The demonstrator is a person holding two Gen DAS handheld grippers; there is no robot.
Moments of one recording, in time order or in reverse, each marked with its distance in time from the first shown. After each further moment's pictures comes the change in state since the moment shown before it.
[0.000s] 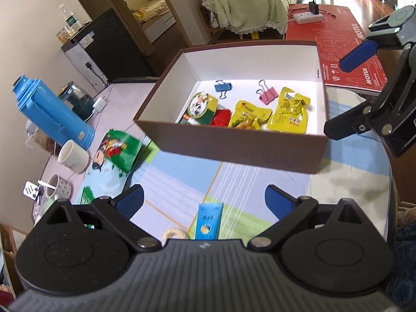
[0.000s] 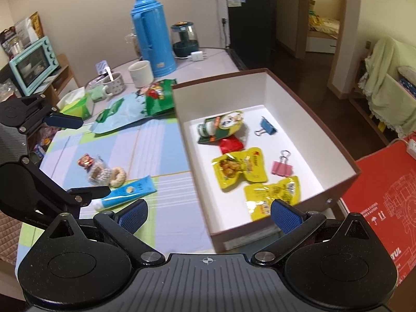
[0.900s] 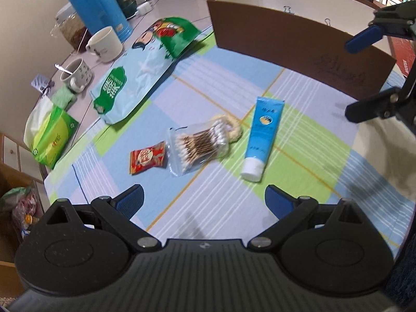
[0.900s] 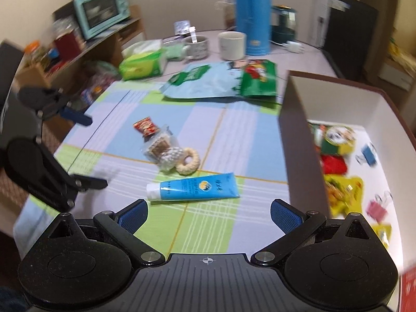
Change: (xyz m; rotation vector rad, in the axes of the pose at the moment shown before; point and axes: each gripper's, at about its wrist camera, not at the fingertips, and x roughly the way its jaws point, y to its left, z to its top) left arm 0.027 0.084 -0.139 -0.265 0.216 -0.004; right arm 0.111 0.105 0.002 -0.336 0.085 0.213
